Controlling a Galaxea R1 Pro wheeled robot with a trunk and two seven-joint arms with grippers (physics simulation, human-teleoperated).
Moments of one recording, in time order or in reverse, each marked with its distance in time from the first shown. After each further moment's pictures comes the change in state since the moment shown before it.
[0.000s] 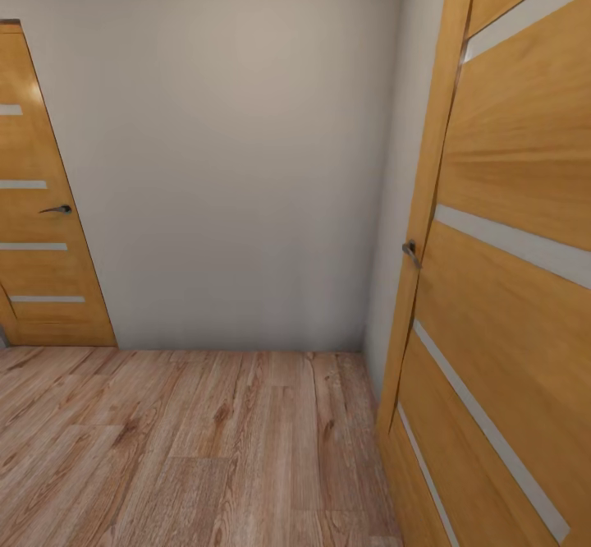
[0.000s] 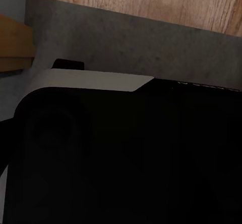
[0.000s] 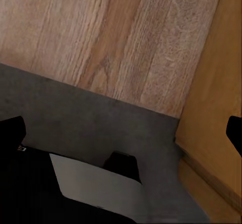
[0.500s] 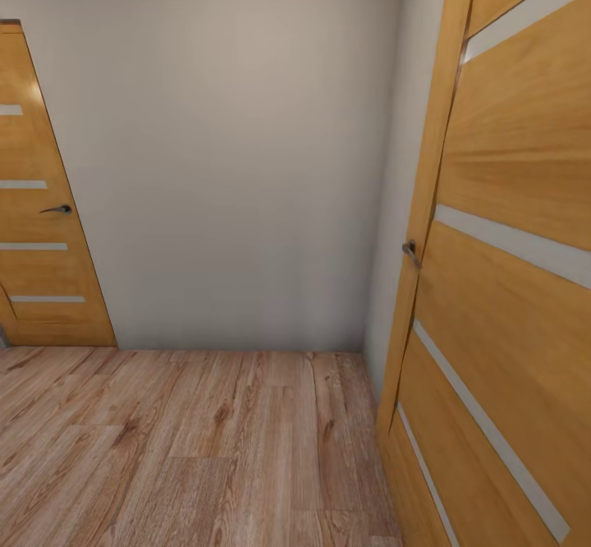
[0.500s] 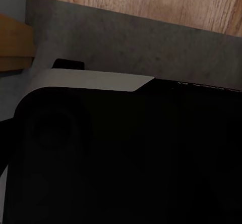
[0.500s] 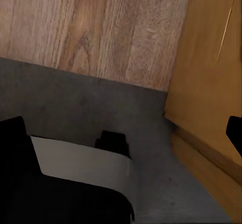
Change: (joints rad) left arm 0.000 0.000 0.001 0.000 0.001 0.000 0.000; right arm 0.030 -0.054 -0.004 0.001 -0.092 0.011 0.006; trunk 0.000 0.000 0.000
